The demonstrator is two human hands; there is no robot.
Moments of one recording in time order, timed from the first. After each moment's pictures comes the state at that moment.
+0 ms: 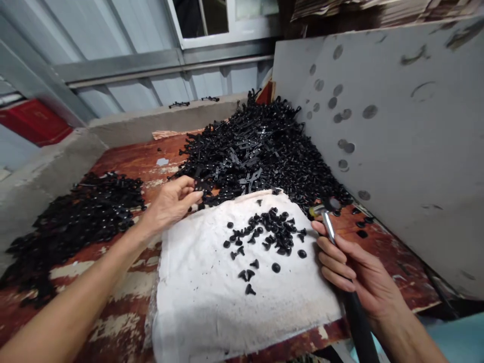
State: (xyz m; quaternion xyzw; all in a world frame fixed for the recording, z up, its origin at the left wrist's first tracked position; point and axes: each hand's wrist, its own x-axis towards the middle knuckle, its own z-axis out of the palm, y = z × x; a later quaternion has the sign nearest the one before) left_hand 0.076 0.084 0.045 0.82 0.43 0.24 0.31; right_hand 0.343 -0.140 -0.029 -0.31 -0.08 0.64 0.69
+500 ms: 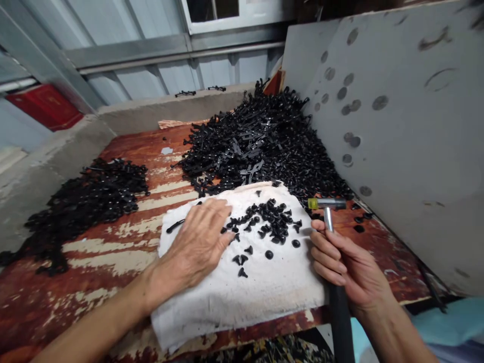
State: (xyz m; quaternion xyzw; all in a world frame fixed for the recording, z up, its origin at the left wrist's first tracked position) left_hand 0.085 -0.013 0.019 0.94 0.30 0.15 -0.01; right_hand 0.342 -0.142 -0.027 -0.30 -0.10 0.67 0.67
